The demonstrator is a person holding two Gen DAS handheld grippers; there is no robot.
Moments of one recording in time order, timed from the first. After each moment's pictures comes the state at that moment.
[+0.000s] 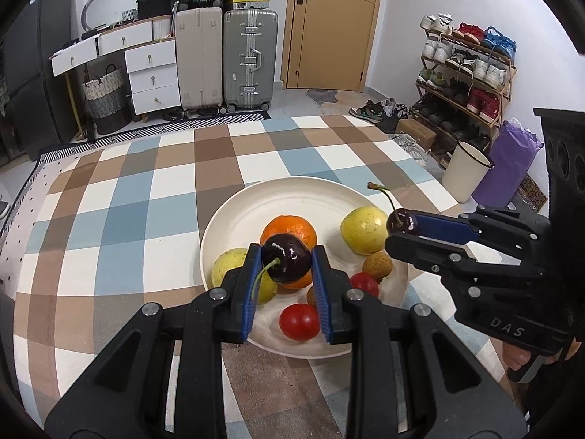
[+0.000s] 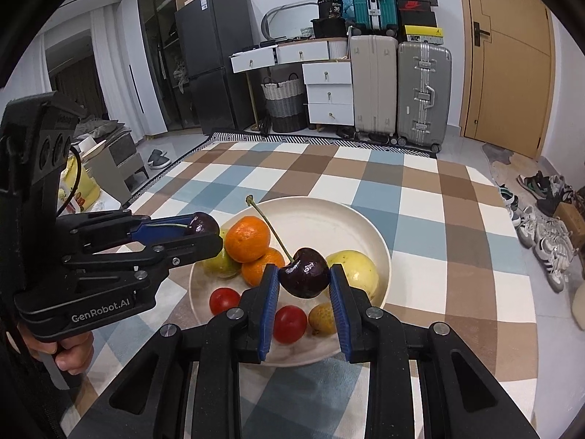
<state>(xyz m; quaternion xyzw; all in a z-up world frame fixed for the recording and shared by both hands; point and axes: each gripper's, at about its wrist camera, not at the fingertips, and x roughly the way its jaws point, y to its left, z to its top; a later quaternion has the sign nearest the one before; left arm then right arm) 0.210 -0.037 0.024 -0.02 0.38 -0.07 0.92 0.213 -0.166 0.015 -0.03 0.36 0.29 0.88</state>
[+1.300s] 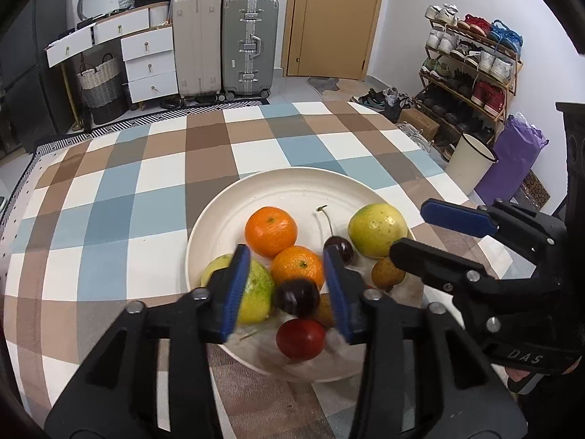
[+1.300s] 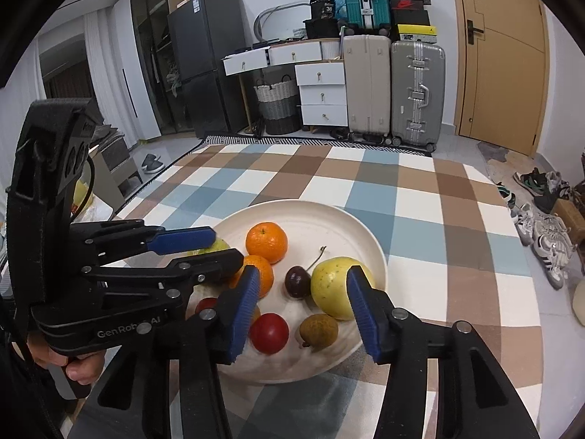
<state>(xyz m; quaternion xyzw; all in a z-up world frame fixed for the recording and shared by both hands) 0.245 -0.042 -0.003 -0.02 0.40 -0.07 0.91 0.222 -0.167 0.009 -0.03 0.36 0.27 0.89</state>
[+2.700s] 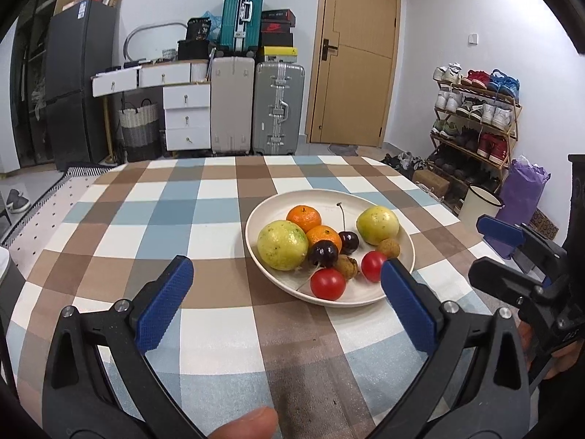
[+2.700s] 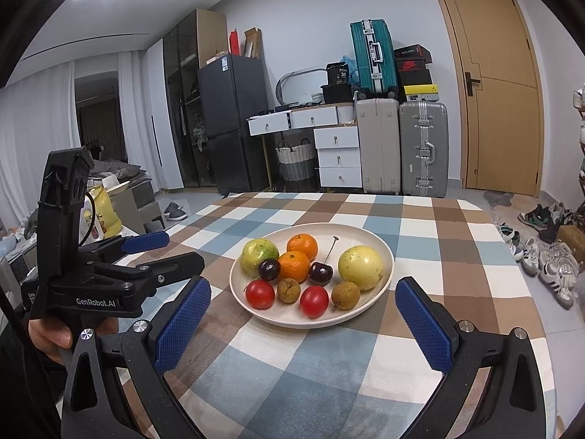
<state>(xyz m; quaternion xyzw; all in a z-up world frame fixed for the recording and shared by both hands) 0.101 -0.013 0.009 -0.04 0.25 -0.02 0.97 0.114 -0.204 0.007 0.01 0.22 0.31 0.92</state>
